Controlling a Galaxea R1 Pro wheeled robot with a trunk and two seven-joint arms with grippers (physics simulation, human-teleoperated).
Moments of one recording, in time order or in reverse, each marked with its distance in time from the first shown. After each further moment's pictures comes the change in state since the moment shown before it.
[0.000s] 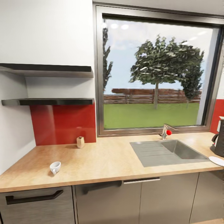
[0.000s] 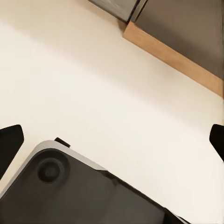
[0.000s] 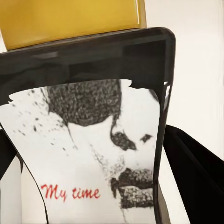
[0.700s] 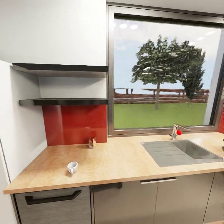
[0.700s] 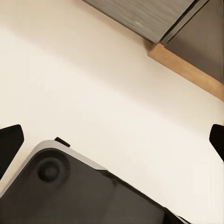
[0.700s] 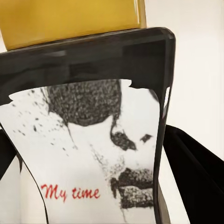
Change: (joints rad) left arm 0.000 0.000 0.000 0.000 0.000 0.002 0.000; right arm 0.000 -0.003 0.001 0.000 0.001 0.005 0.002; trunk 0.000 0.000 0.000
